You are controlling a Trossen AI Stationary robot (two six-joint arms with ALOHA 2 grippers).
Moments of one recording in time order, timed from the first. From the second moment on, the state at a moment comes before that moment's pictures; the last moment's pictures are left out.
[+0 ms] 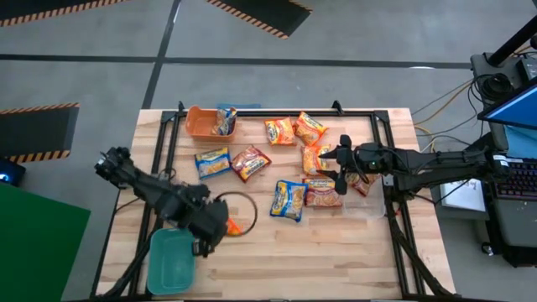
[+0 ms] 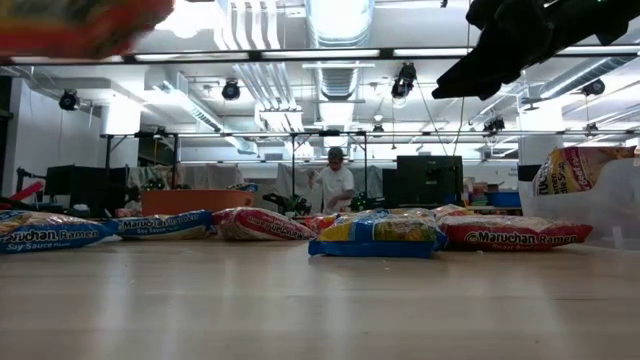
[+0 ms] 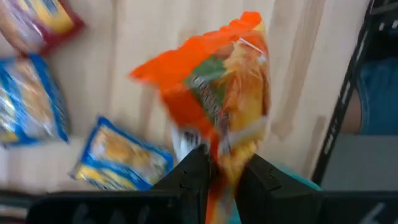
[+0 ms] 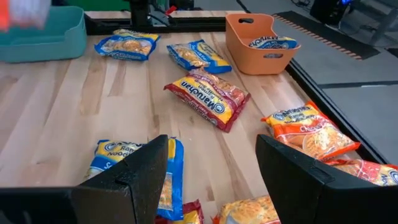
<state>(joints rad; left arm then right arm) -0.55 1.64 1.79 -1.57 -0.08 -0.76 -0.08 0.85 0.55 -0.09 0.10 -0.02</state>
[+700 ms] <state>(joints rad) -0.71 1.77 1.63 -1.44 -0.24 -0.93 -0.08 1.03 0.55 0.04 0.07 -0.03</state>
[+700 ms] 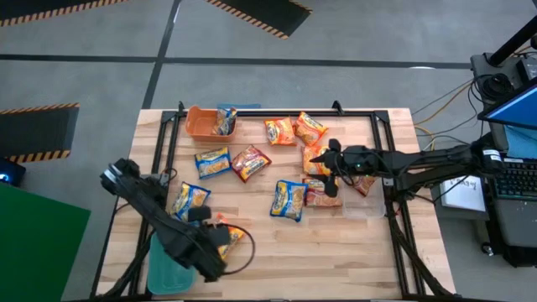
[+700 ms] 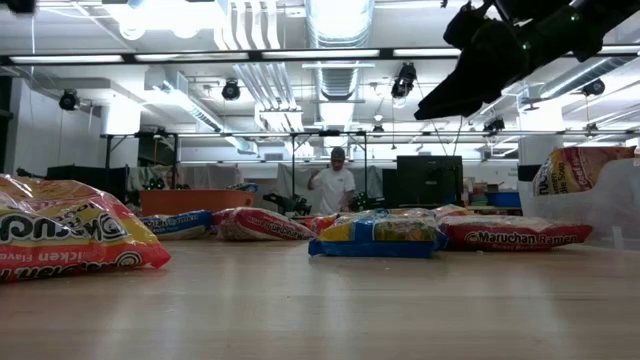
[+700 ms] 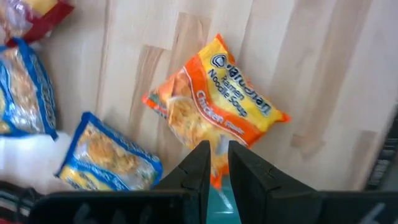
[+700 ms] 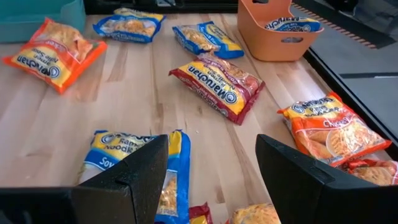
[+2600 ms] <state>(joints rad) -0.45 1.49 0.85 -0.30 -0.27 -0.44 -0.10 1.20 0.71 0.05 -0.03 0.40</state>
